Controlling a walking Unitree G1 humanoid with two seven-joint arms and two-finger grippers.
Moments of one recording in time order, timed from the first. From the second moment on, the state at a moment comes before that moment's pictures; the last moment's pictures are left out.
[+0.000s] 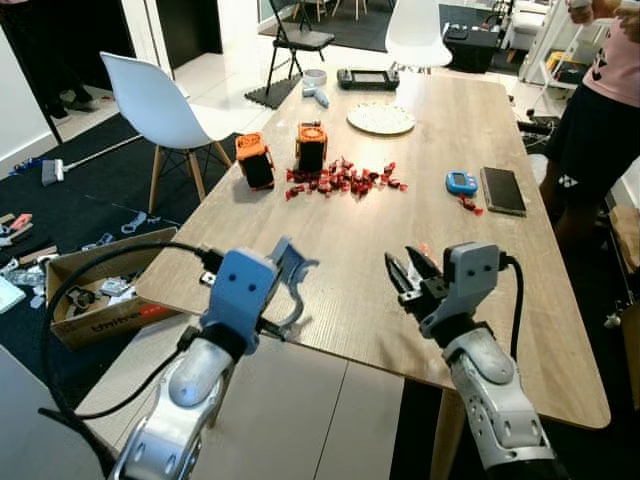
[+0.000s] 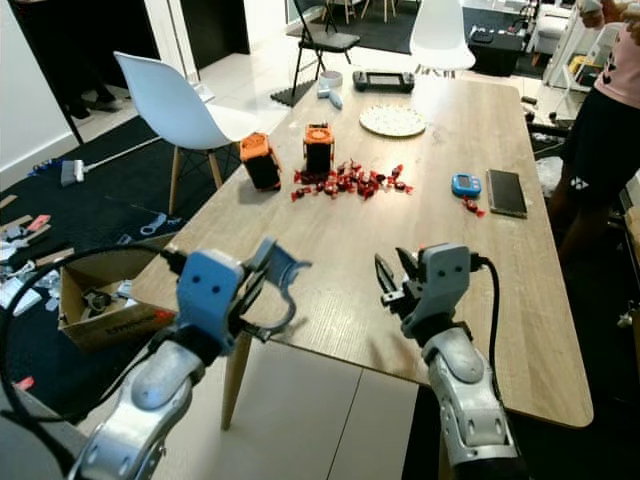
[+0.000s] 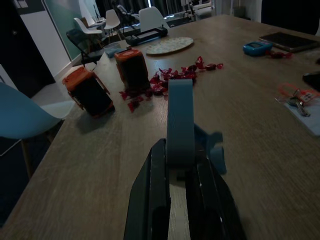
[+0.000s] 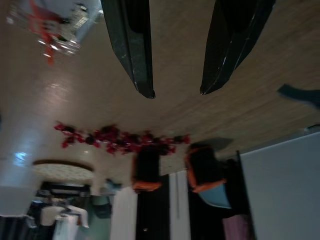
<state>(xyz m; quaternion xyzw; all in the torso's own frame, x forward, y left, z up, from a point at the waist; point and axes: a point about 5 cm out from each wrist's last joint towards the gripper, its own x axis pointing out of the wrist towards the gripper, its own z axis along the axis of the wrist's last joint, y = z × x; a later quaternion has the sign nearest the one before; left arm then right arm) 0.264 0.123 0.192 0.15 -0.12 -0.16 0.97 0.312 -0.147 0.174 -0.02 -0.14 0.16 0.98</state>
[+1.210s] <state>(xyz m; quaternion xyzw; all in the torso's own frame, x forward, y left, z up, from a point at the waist) 0.266 0.123 0.194 0.13 -0.12 -0.14 0.97 0.316 -0.143 0.165 0.00 -0.13 0.15 0.98</state>
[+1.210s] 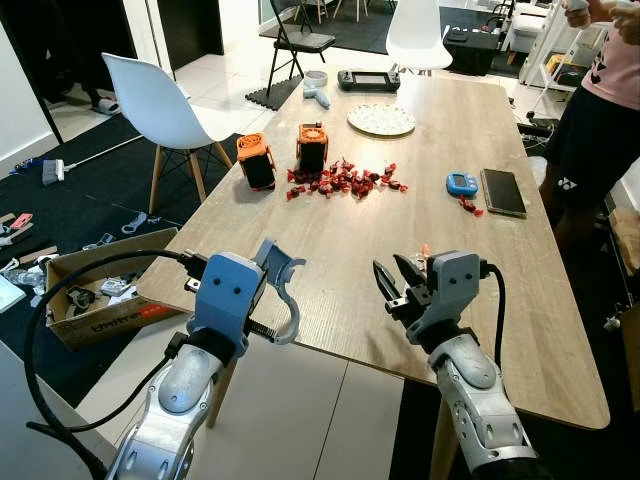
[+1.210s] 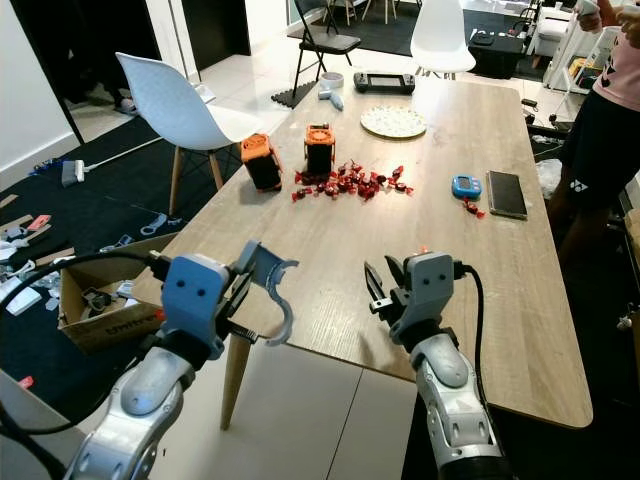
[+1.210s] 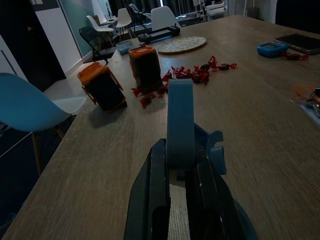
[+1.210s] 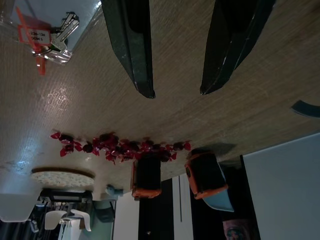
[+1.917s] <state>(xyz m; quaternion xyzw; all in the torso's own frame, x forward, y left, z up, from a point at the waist) 0.267 0.123 0.192 0.13 -0.12 -0.14 0.97 0.318 -0.142 0.166 -0.01 -0.13 0.16 0.98</state>
